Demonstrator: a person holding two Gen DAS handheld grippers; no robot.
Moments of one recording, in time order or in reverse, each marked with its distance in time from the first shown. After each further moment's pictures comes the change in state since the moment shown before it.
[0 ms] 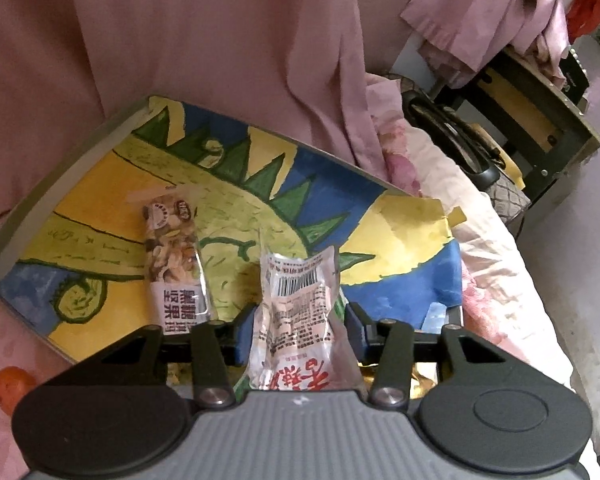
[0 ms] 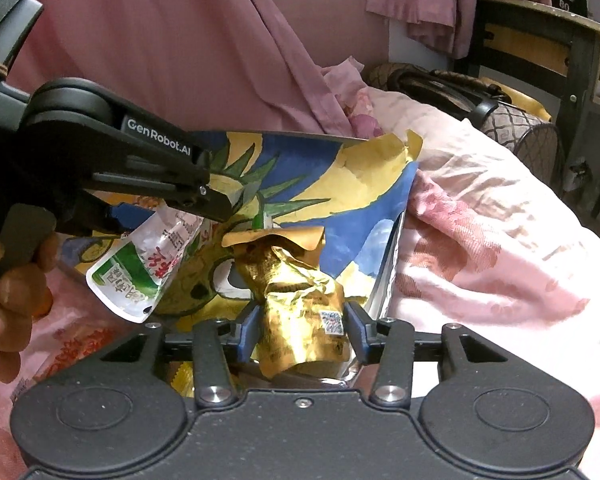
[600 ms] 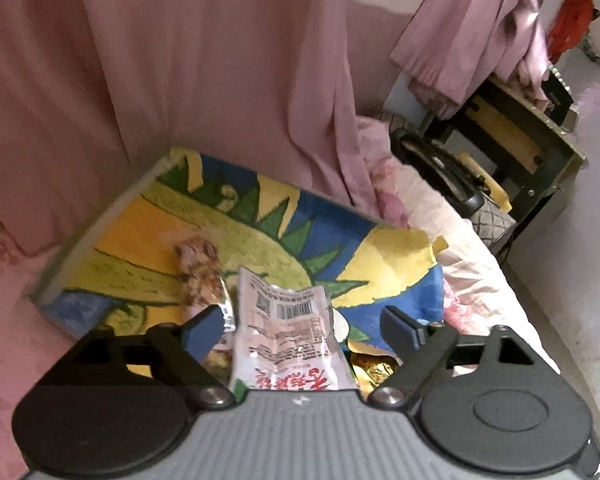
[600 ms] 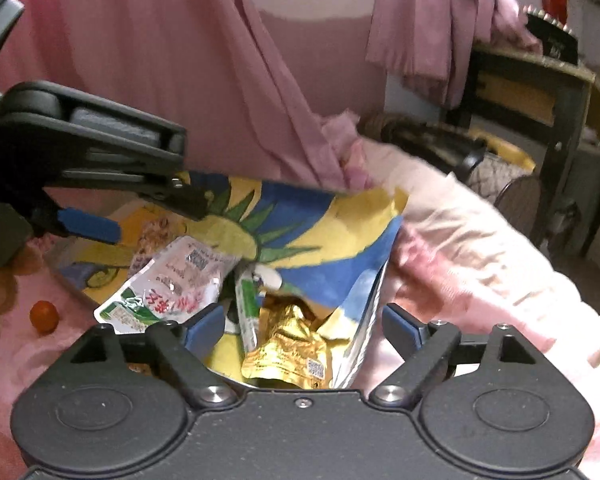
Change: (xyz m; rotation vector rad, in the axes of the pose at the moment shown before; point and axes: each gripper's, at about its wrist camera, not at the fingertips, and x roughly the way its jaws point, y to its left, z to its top) left arm -0.060 -0.002 0.003 0.041 -0.103 0.016; right arm -0.036 0.000 0.004 -0.041 -0.149 -0.027
